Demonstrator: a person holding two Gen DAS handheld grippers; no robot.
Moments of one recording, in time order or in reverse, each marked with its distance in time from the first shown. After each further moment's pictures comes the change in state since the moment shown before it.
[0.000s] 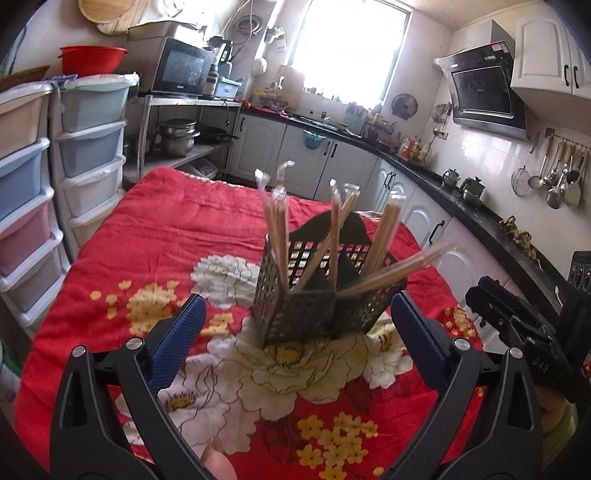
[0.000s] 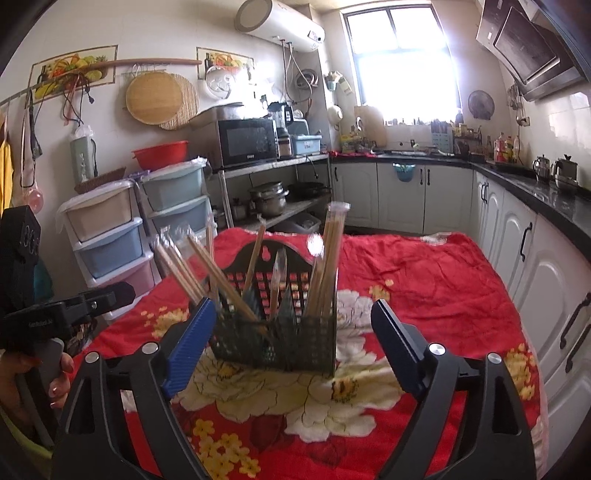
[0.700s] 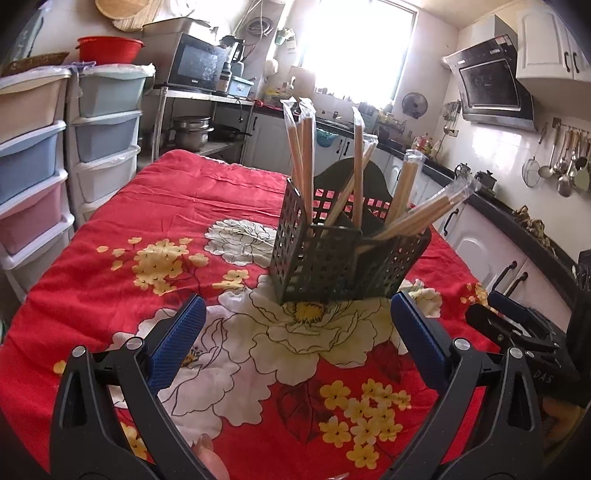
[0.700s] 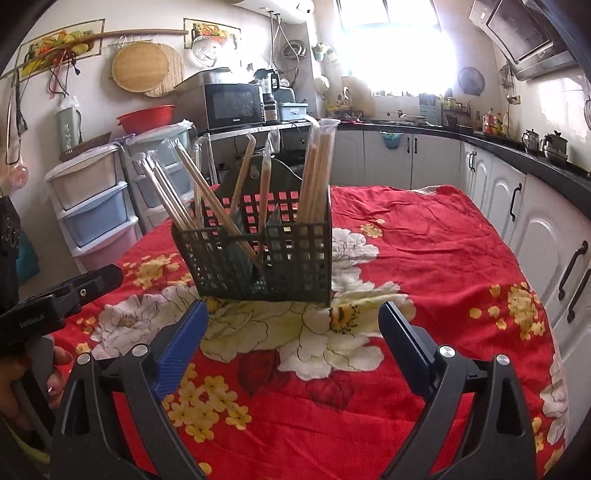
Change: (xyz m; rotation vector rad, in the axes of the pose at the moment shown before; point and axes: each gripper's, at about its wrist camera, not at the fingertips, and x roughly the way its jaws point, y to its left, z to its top) left arm 0.006 0.004 -0.065 0.012 -0.027 0.061; right arm 0.011 0.004 -0.067 0.012 0.102 -0.064
